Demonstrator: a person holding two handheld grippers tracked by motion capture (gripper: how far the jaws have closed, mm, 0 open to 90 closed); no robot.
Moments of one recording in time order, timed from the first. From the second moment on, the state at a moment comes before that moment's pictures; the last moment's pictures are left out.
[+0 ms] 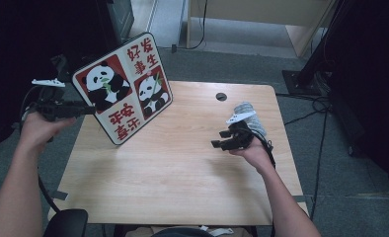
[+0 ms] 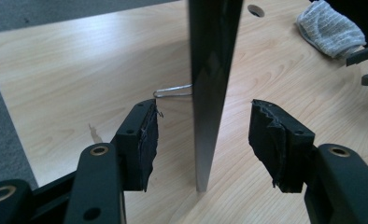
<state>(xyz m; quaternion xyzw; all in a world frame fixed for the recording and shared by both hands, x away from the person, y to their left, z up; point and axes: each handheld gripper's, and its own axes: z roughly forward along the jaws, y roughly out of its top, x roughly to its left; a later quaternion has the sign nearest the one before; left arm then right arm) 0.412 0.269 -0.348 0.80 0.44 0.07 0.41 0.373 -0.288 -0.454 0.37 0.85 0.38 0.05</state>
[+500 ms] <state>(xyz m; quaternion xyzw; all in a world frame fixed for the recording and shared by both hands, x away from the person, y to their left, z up) 0.444 0.258 -0.295 0.82 0.42 0.07 0.39 0.373 -0.288 -0.454 0.37 0.85 0.38 0.04</state>
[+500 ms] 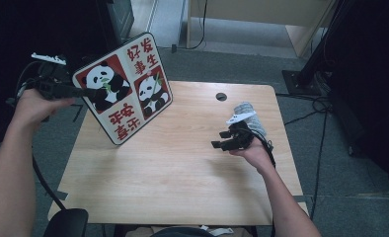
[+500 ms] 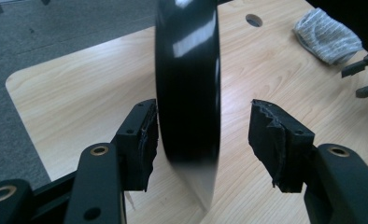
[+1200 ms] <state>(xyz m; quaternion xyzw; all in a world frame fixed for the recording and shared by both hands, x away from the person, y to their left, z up) 0.493 0.220 -0.261 0.85 0.39 0.05 0.36 0.371 -0.293 -0.452 0.37 0.85 0.38 0.04</state>
